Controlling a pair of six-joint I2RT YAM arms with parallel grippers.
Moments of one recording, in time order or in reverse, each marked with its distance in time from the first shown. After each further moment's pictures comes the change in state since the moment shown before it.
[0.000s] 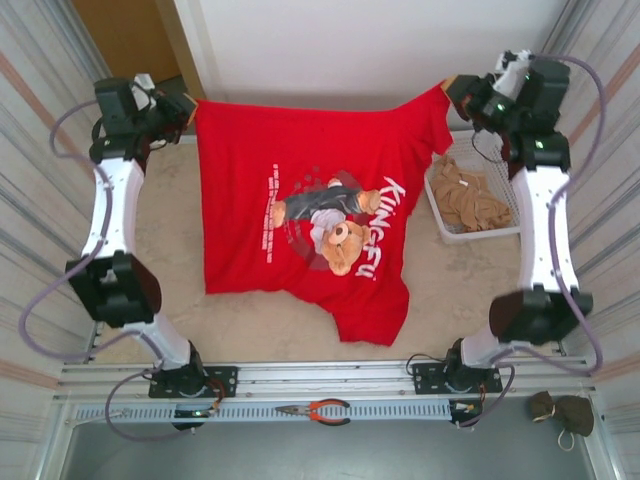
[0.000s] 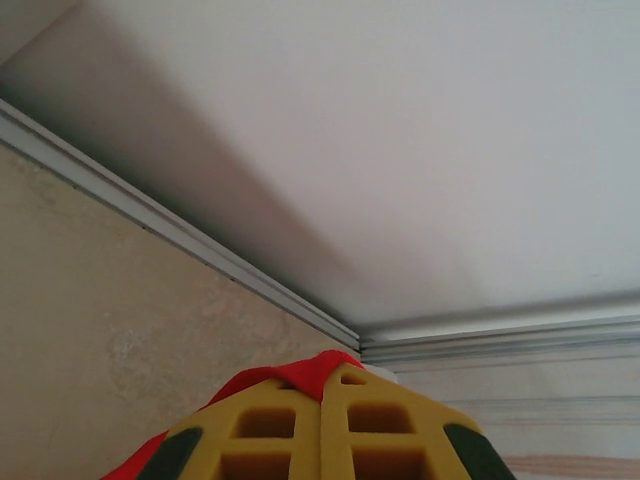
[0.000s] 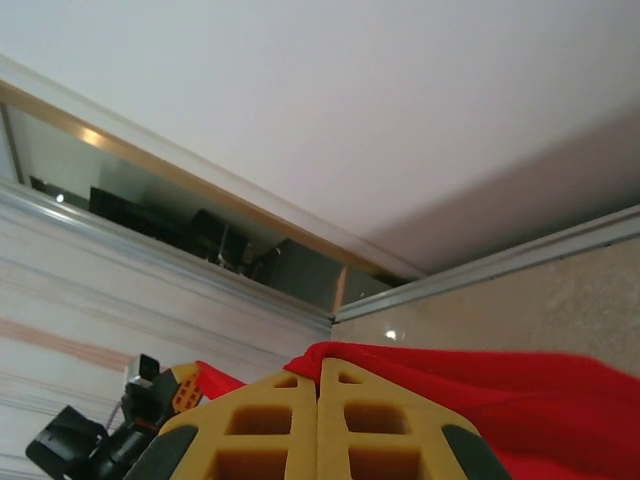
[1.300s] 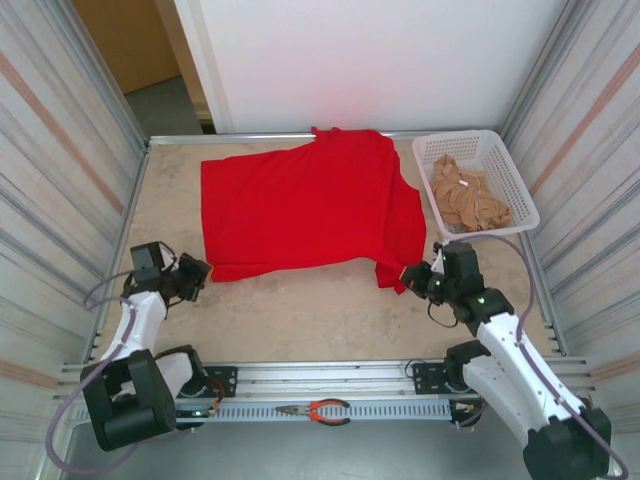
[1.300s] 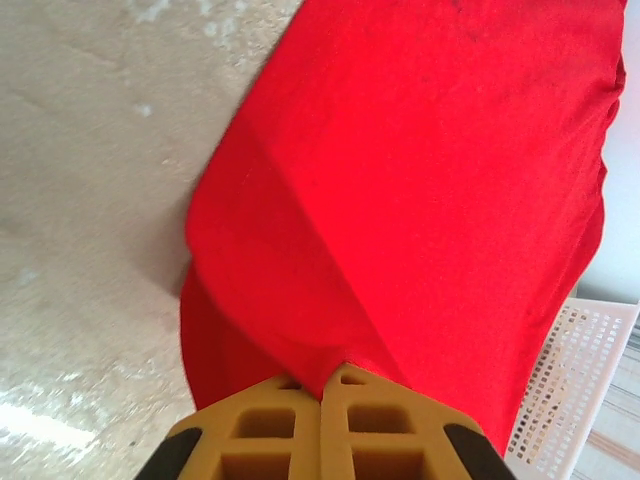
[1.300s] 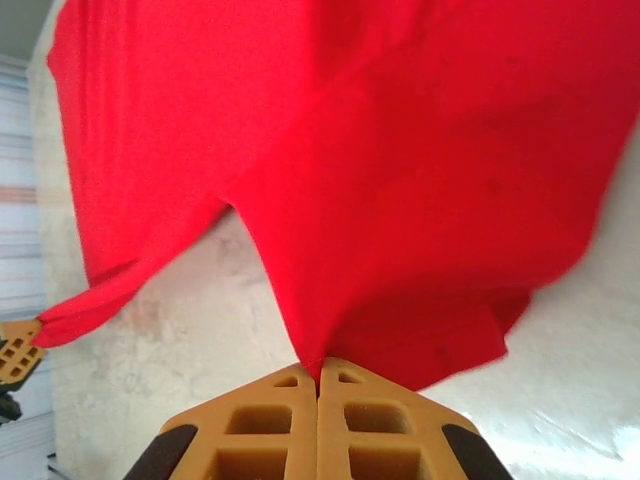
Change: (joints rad) left arm 0.156 -0.762 -1.423 0.040 -0.042 0.047; right arm 0.356 -0.938 -1.466 -0.080 0.362 -0.053
